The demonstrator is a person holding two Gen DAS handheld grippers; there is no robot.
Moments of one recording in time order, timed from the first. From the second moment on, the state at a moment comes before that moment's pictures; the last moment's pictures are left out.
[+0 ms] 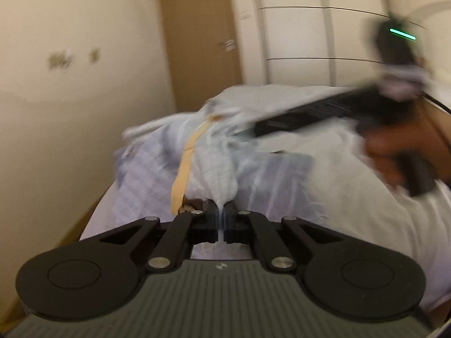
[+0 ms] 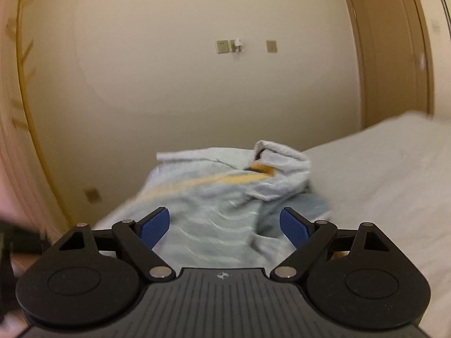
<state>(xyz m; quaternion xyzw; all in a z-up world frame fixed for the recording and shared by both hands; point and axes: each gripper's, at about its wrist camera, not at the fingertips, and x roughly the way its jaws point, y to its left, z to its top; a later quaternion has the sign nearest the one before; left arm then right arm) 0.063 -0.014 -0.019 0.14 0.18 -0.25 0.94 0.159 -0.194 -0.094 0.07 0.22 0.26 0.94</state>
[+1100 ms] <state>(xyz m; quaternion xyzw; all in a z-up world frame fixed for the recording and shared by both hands) 0.179 -0.118 -0.025 0.23 0.21 -0.34 0.89 0.026 -0.288 -0.112 0.06 0.29 0.19 0.93</state>
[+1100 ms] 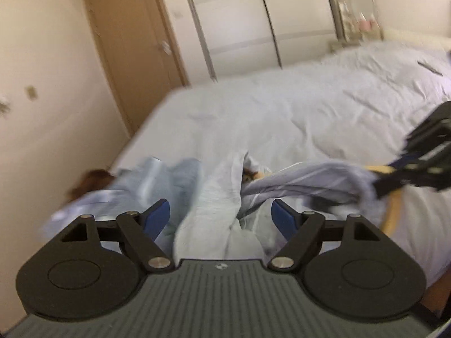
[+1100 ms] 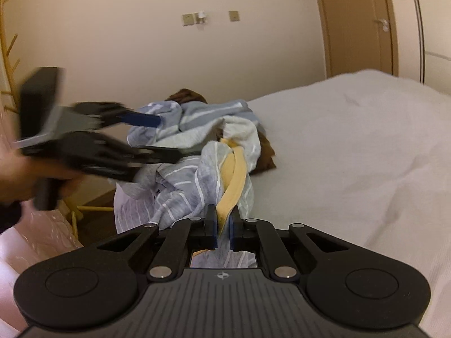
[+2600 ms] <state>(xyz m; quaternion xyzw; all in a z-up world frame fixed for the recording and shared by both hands) -0.044 -0.140 0.229 0.08 -0.18 -0.47 0.86 -0.367 -0.397 0.124 -0.17 -0.09 -0.28 0.94</state>
